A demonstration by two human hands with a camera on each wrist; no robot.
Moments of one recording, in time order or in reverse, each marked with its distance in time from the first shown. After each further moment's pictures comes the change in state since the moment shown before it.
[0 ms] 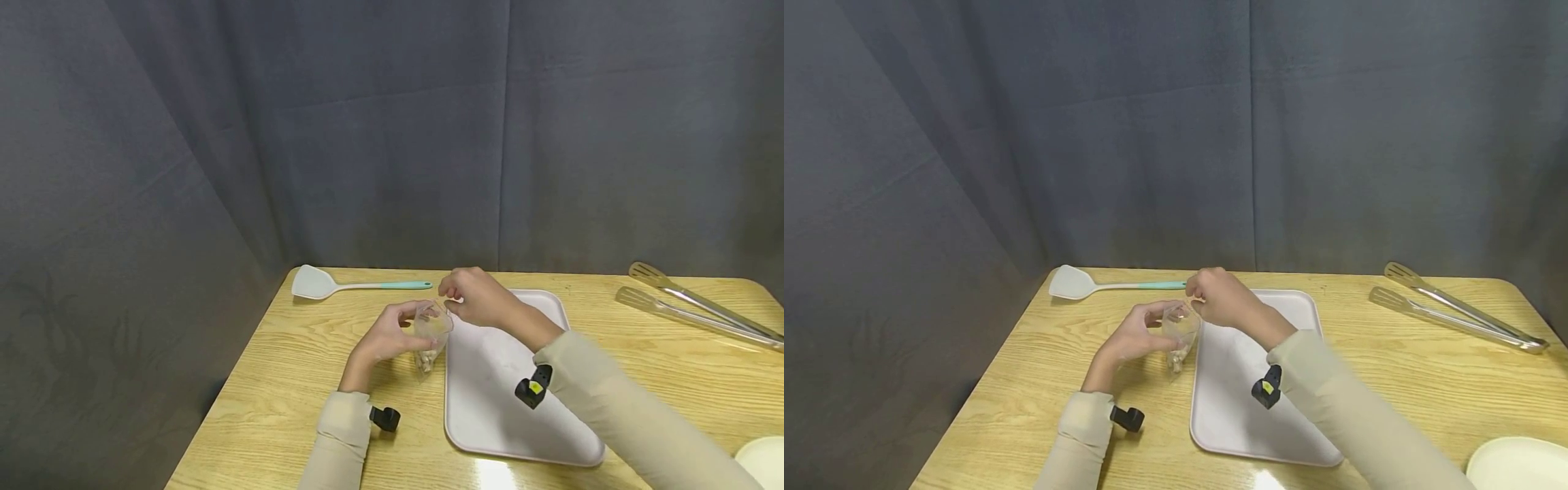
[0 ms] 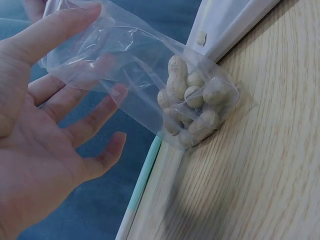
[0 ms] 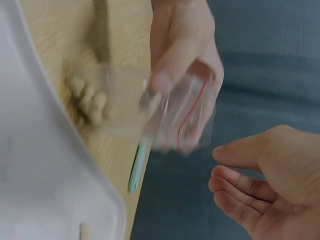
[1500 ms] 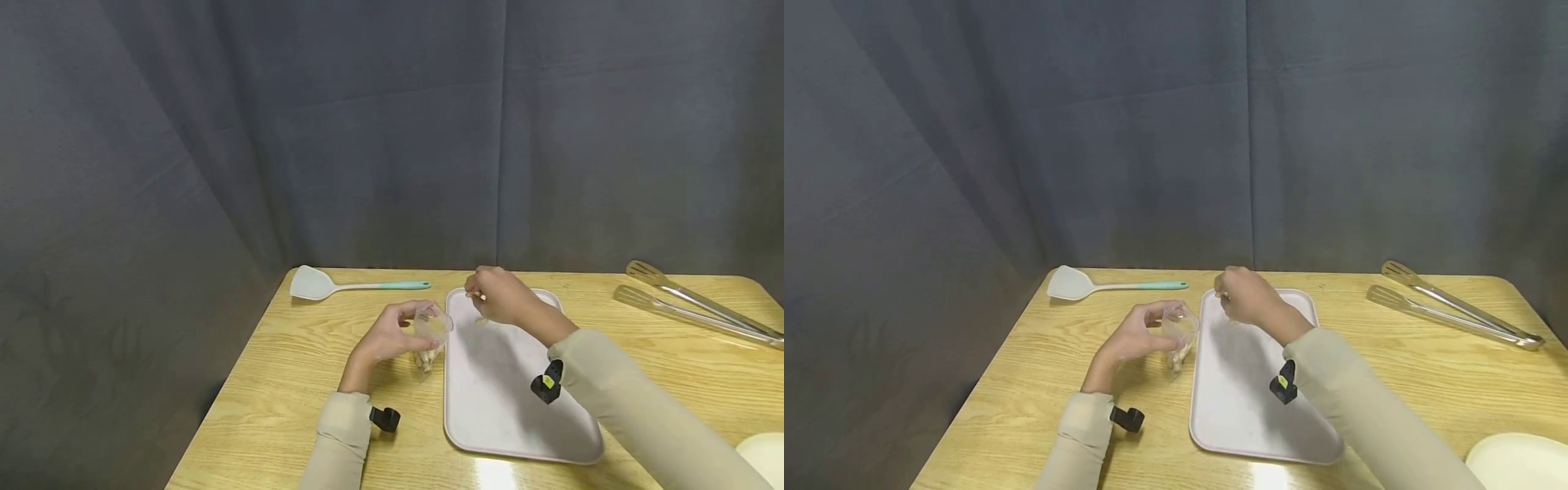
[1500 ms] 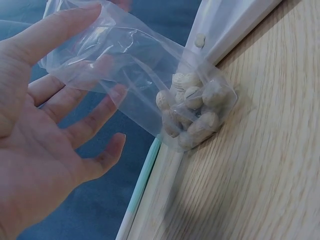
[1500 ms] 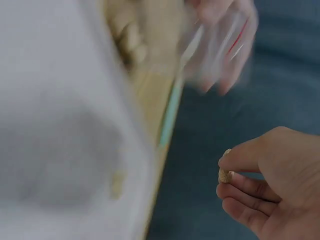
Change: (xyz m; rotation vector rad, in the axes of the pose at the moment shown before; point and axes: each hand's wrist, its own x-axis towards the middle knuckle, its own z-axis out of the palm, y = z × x) left_hand -0.001 0.000 0.000 0.018 0.015 -0.008; right_hand -0.016 0.037 0.000 -0.129 -0.004 0.015
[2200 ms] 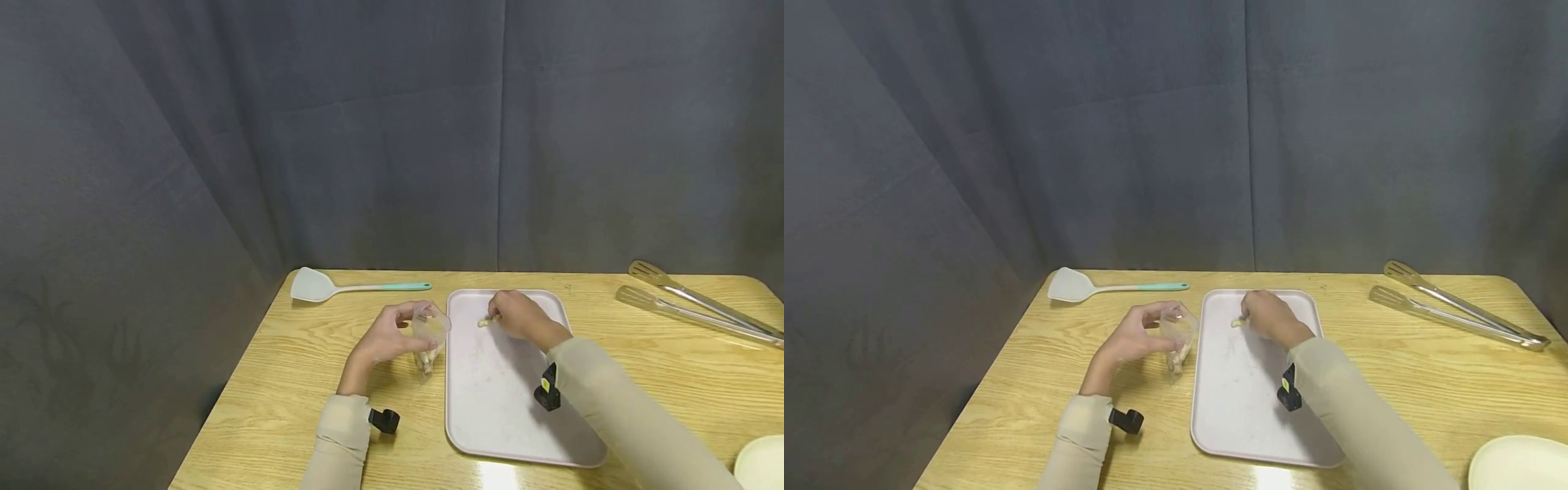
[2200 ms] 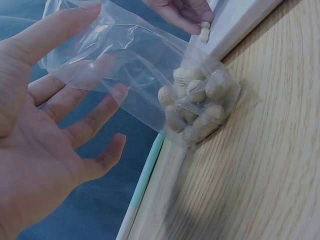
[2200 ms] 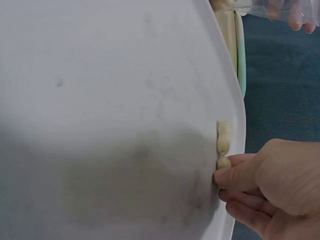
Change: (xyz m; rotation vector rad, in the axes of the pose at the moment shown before) left_hand -0.002 -0.001 -0.003 0.029 0.016 0.001; right_hand -0.024 0.056 0.051 -0.012 -0.127 0.247
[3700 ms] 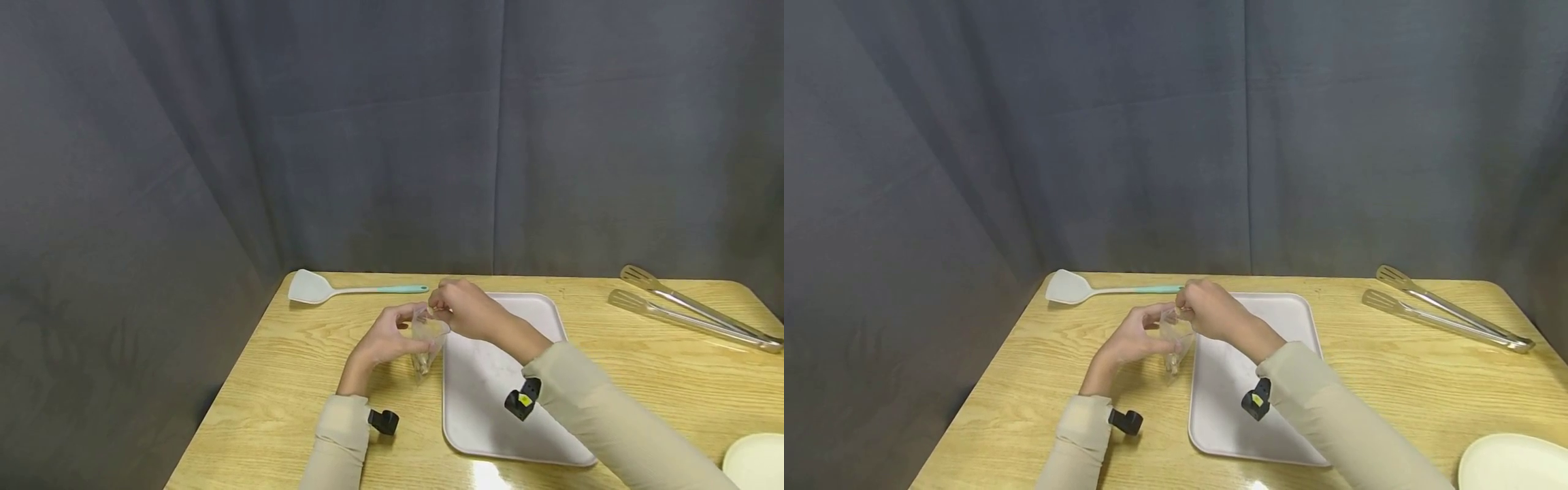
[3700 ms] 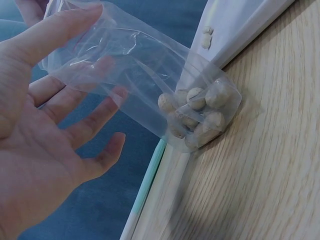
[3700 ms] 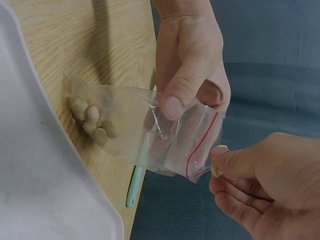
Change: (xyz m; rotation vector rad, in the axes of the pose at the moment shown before) left_hand -0.004 0.025 -0.001 -0.038 -0.018 0.021; right_hand 0.006 -0.111 -0.050 0.112 0.161 -0.360
